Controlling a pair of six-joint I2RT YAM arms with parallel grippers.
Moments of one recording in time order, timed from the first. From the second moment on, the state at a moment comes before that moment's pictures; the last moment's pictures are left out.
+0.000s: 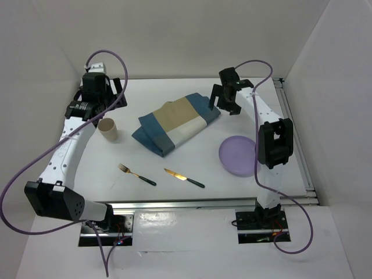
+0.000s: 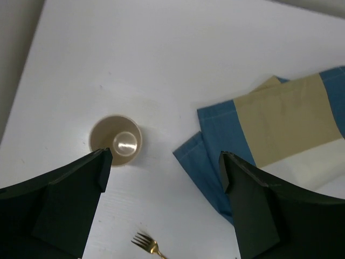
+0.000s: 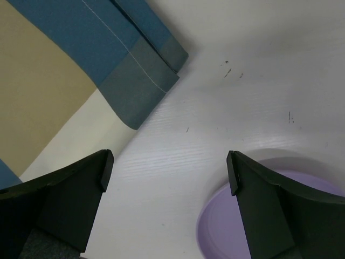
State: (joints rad) left arm -0.10 1.36 1.45 -0.63 -0.28 -0.27; right arm 0.28 2.02 1.82 -0.82 0.14 0.50
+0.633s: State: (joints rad) left arm -0.09 1.63 1.34 -0.76 0.01 -0.50; right arm 0.40 1.97 1.72 -0.77 0.16 0.48
